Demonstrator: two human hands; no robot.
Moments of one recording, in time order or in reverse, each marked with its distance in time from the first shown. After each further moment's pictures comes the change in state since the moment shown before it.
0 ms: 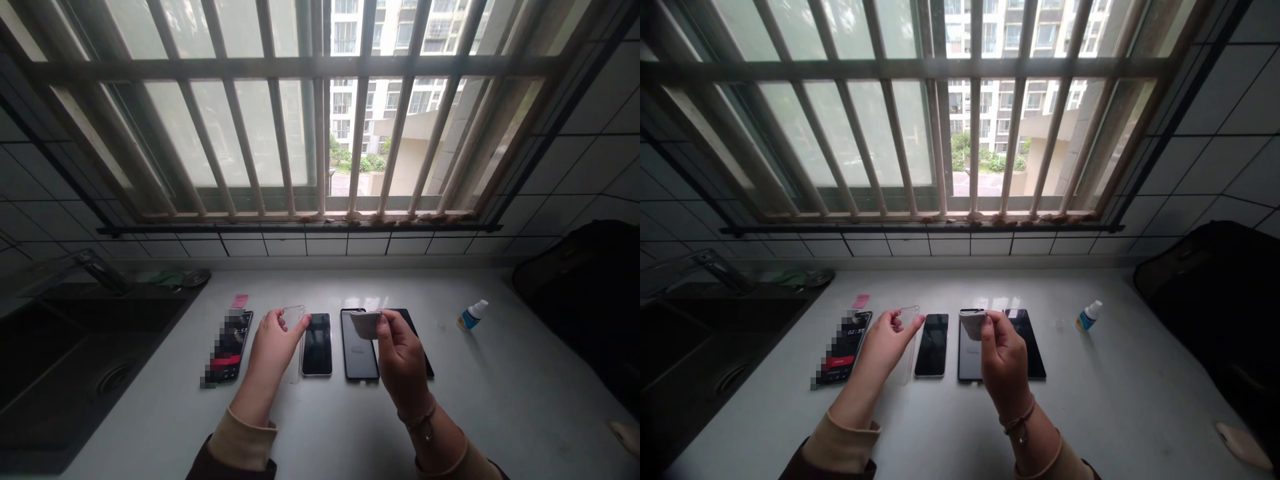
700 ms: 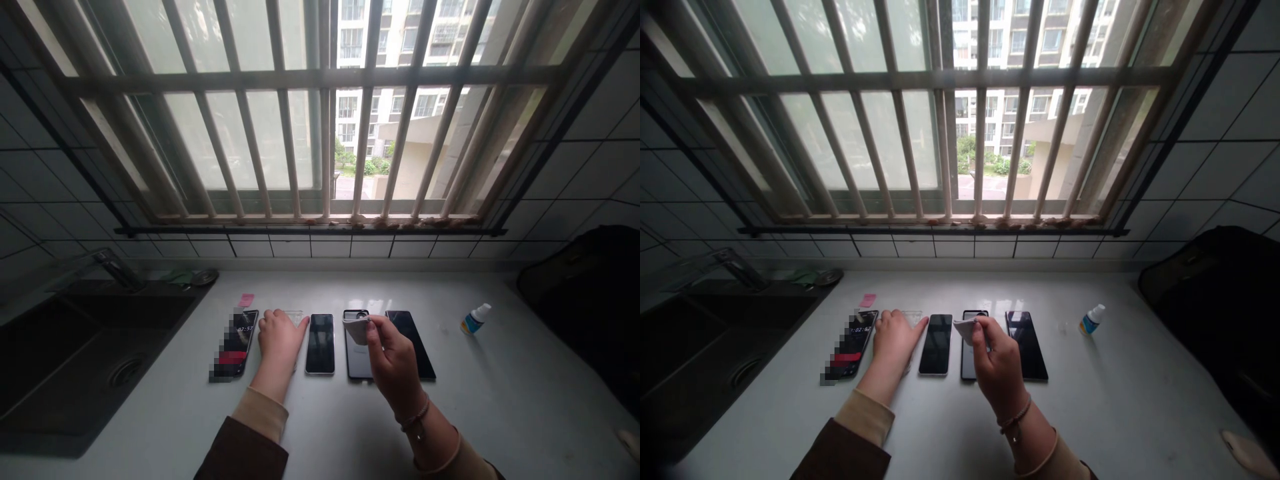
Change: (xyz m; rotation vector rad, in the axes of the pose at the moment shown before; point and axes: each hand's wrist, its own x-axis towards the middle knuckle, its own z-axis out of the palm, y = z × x) left_hand 0.019 -0.013 0.030 0.600 0.162 0.045; right_hand -0.005 0.004 0.007 -0.103 -0.096 -0.162
